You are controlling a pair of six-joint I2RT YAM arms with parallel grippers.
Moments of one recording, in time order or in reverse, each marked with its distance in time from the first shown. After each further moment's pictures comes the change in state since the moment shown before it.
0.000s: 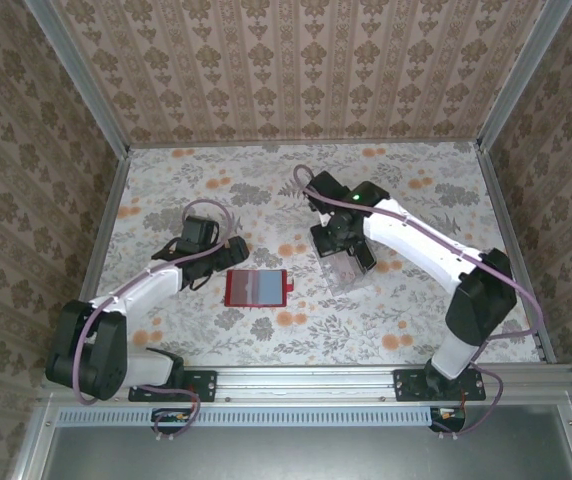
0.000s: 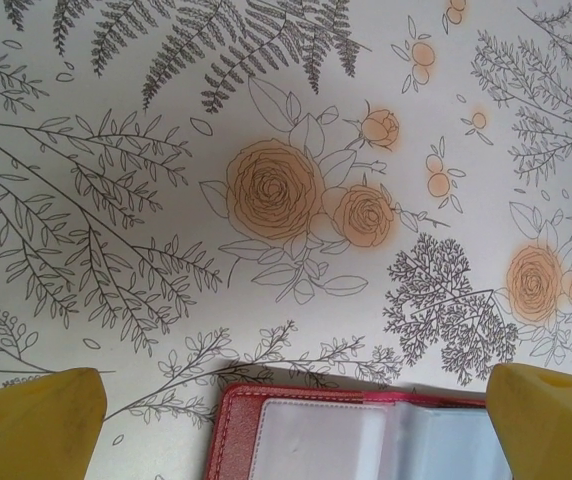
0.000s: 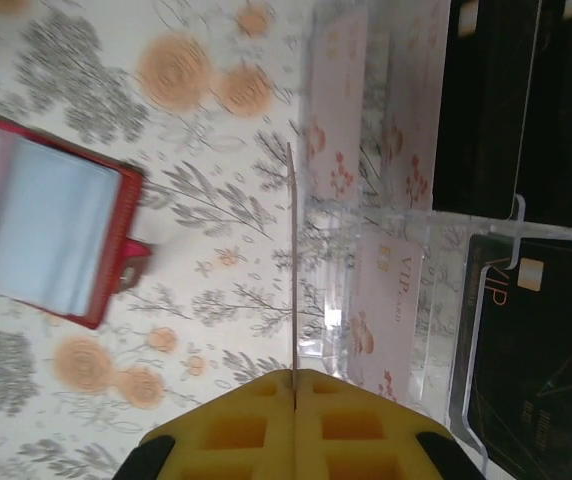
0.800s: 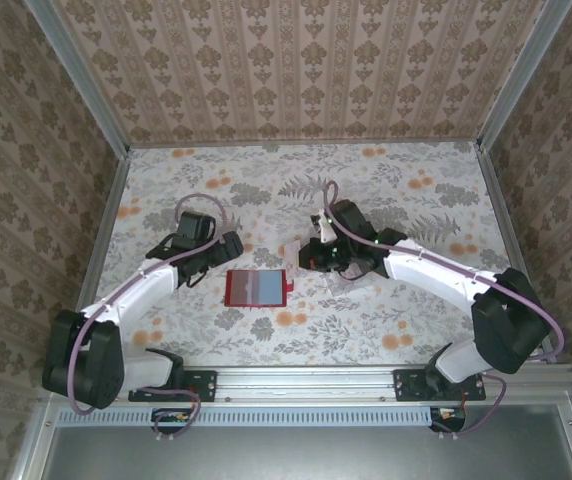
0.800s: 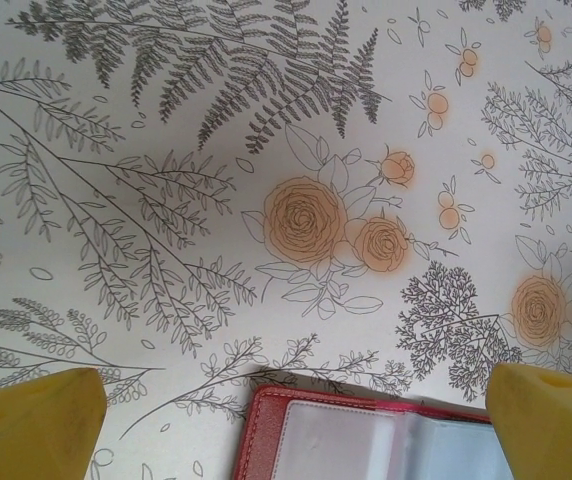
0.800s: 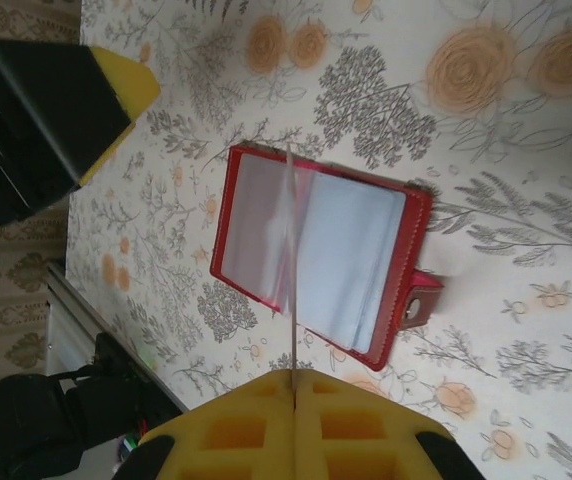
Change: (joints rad) left arm 0.008 -0.056 0.044 -0.097 -0.077 -0.002; right arm -0.002 -0.196 -0.570 0.815 -0.470 0.399
